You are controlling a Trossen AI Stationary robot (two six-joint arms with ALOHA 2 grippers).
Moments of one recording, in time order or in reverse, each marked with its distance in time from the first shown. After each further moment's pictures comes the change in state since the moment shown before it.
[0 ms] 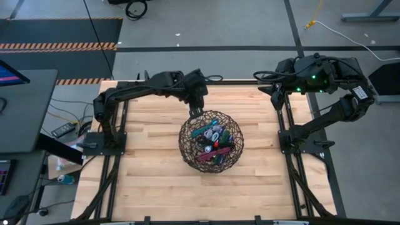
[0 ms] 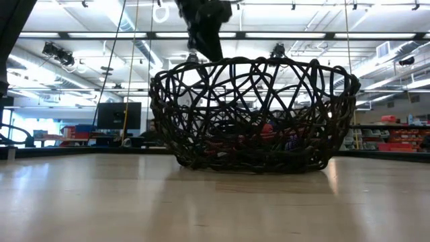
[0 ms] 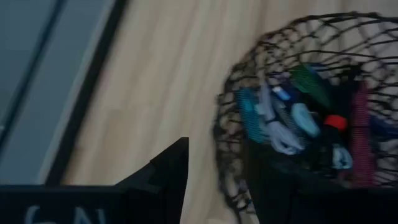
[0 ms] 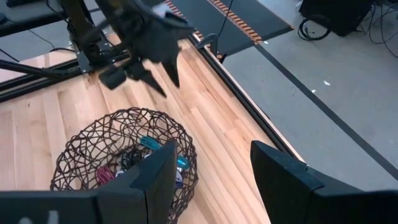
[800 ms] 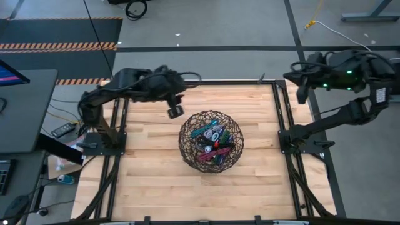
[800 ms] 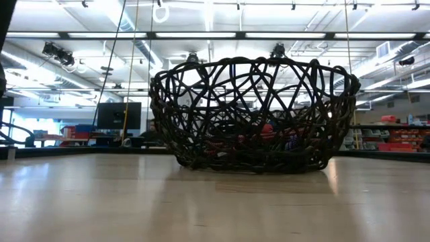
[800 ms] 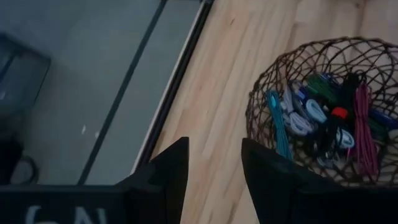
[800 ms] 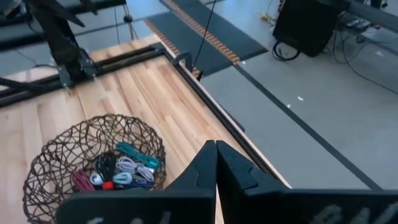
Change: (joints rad) left arm -0.207 -0.110 0.421 -0.454 -0.394 -0.088; right arm -0.046 -0.168 -0.008 -0.074 0.055 -0.070
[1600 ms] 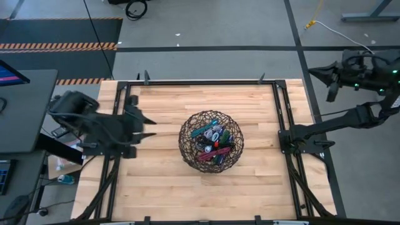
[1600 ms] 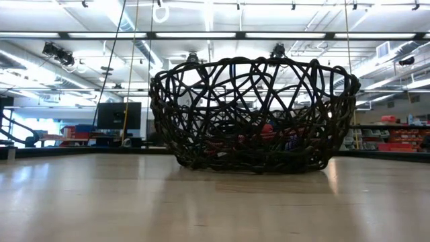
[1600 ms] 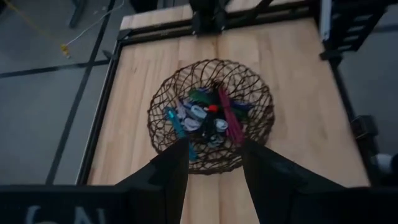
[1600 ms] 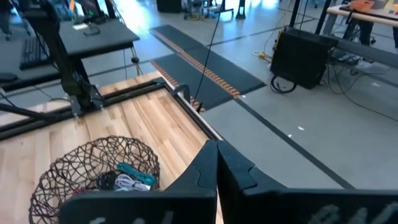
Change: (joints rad) left arm -0.565 -0.223 -0.019 -0.109 -0.074 -0.202; right arm 0.000 -0.204 0.000 -0.003 0.014 -0.061
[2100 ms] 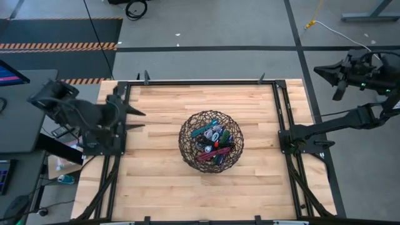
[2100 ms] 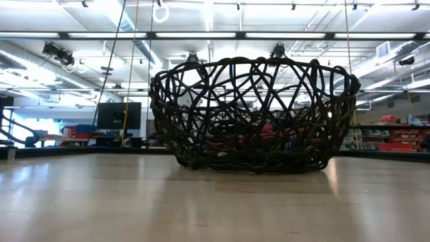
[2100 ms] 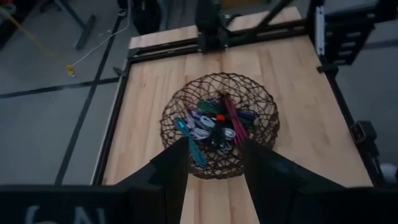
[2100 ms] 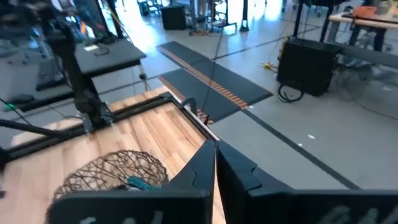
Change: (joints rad) left arm 0.001 -0.109 0.000 0.000 -0.009 0.075; right arm 0.000 -0.039 0.000 0.034 -0.007 0.021
